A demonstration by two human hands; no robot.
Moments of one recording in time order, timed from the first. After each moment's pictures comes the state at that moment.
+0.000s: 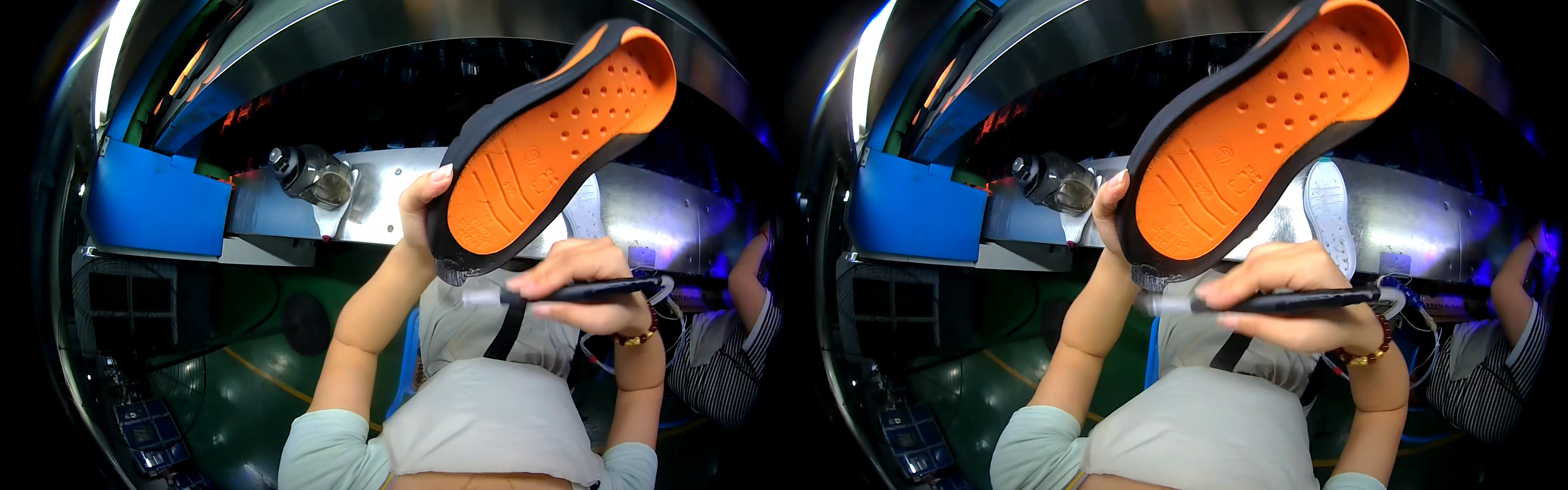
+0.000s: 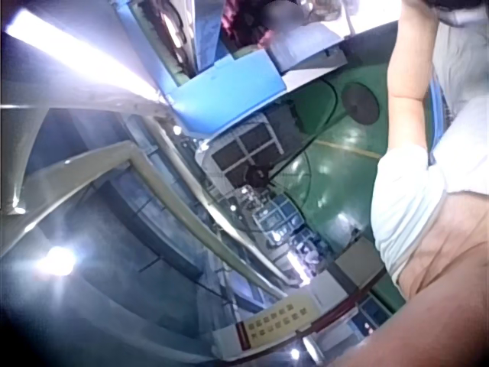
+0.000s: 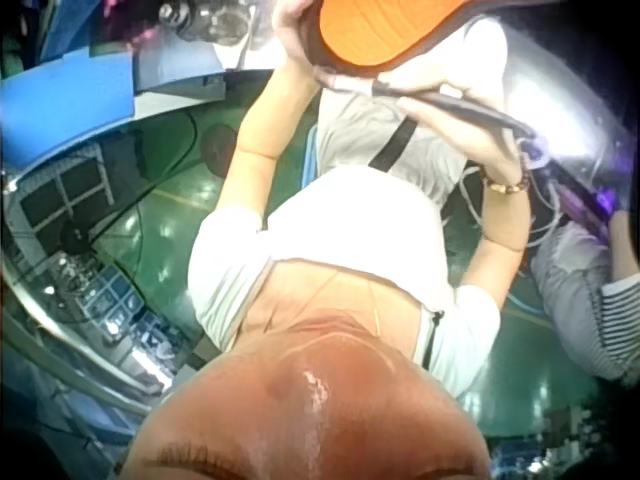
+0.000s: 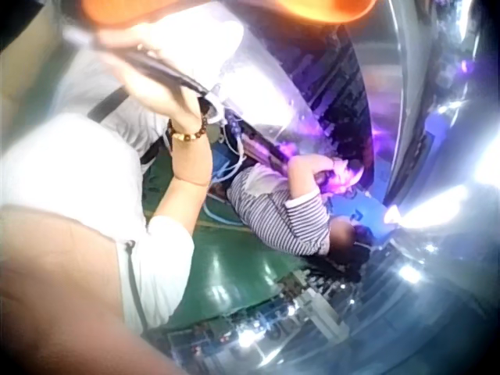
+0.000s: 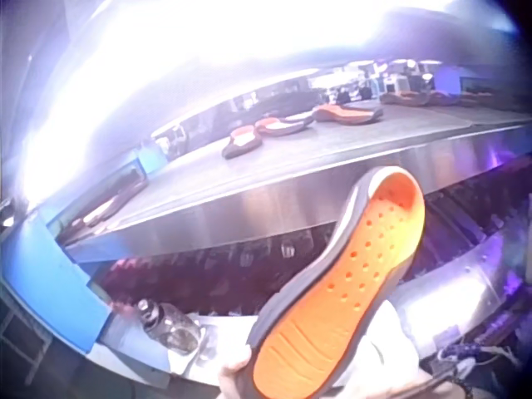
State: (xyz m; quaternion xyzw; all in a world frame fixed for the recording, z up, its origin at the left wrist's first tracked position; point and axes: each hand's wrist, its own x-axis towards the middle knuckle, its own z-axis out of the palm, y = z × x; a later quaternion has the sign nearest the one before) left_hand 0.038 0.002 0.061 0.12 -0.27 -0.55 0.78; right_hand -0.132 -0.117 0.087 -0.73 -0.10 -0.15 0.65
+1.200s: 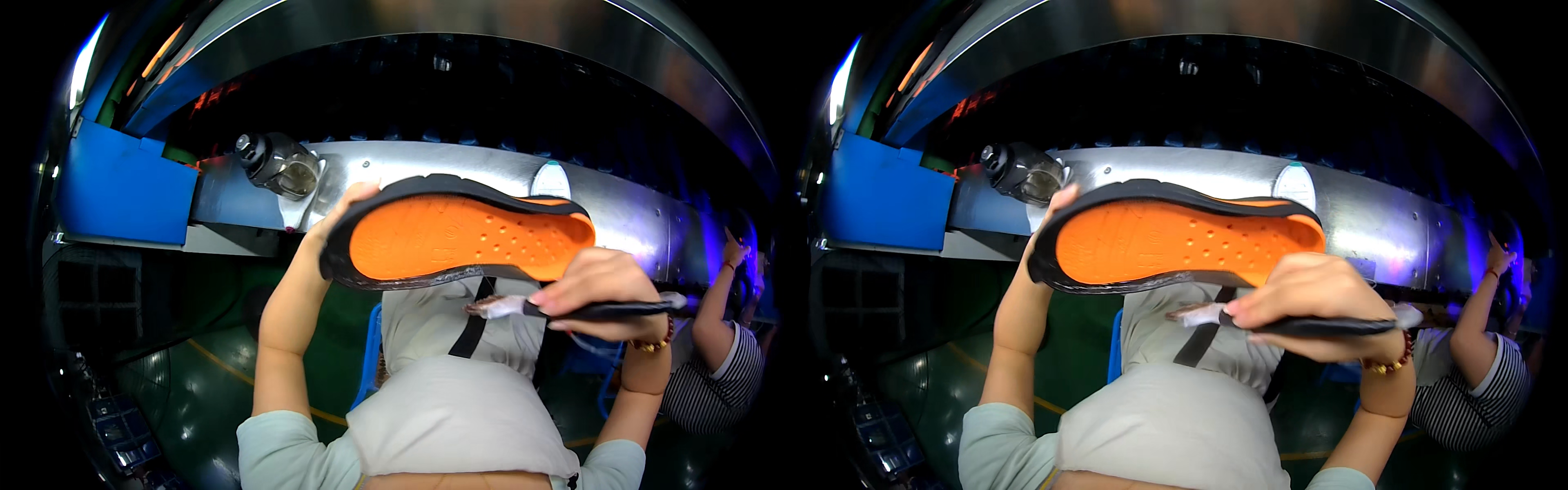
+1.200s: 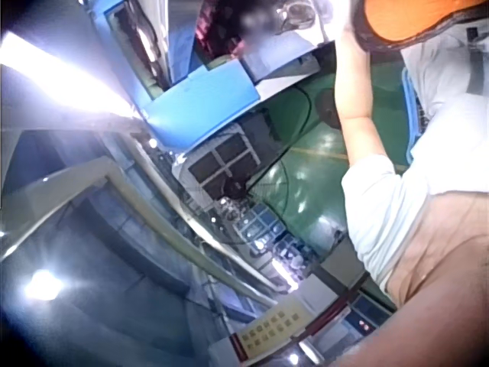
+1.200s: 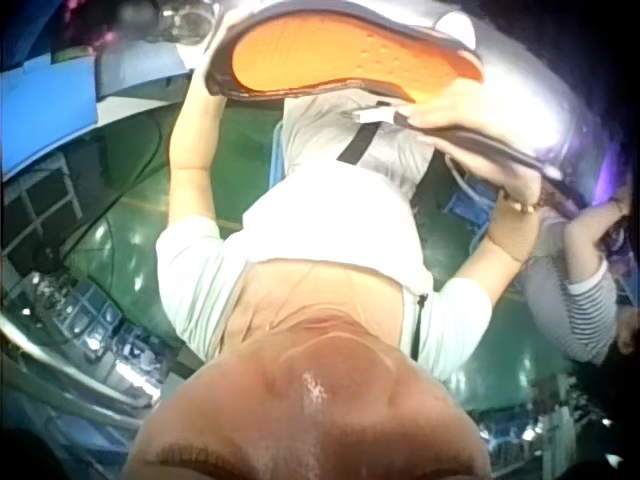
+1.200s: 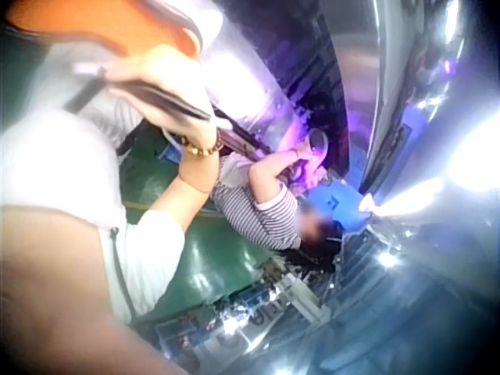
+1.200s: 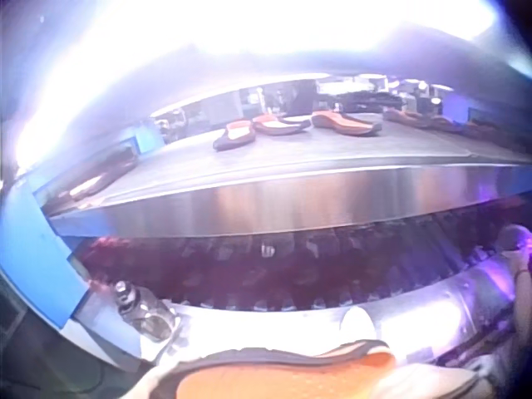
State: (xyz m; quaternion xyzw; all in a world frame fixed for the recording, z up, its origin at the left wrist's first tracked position) left_hand 0.074 0.061 0.055 0.38 -0.02 -0.64 0.67; right_hand -0.161 -0.149 0.114 -0.85 -0.15 -0.09 0.50
